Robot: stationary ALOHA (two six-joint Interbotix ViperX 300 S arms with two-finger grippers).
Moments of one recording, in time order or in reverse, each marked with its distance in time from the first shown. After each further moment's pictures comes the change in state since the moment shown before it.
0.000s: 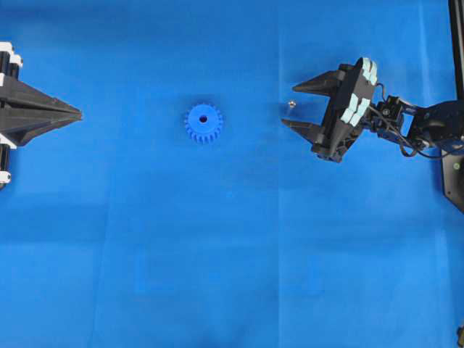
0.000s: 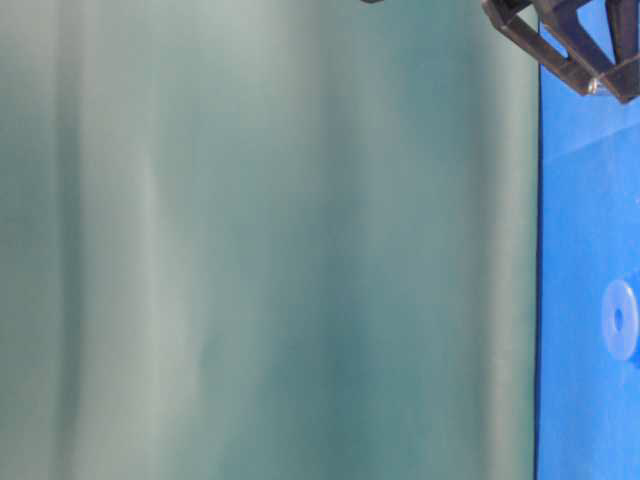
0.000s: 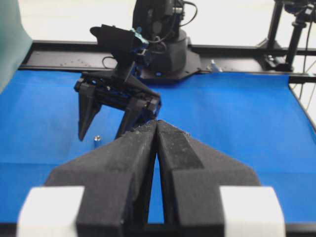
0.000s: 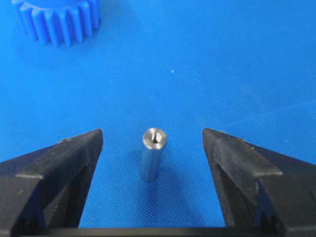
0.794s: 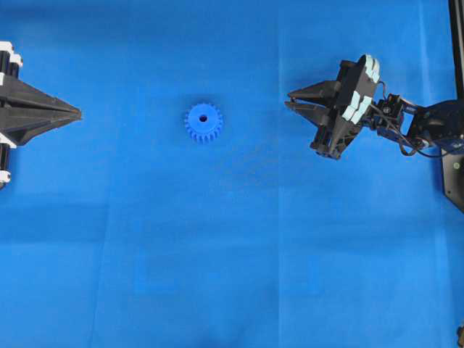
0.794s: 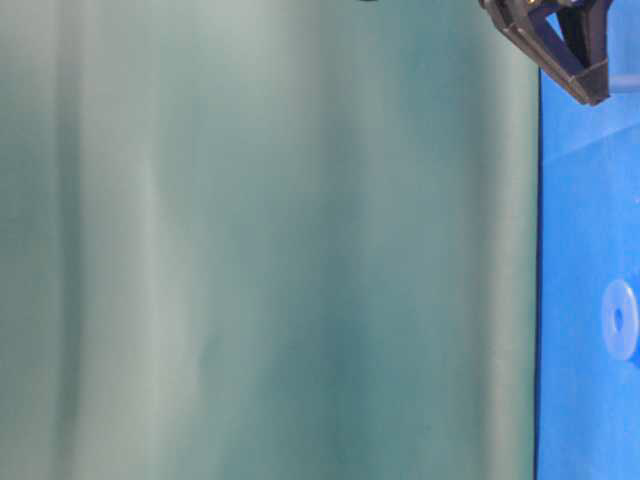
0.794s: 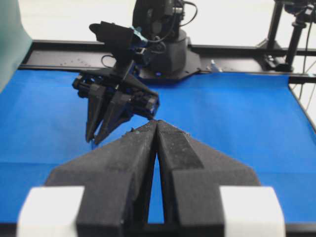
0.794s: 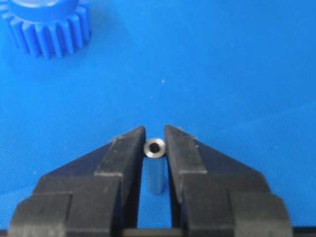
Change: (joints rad) left arm 0.002 0.000 0.002 0.000 0.000 -0.002; right arm 0.000 0.000 -0.002 0.014 -0.018 -0.011
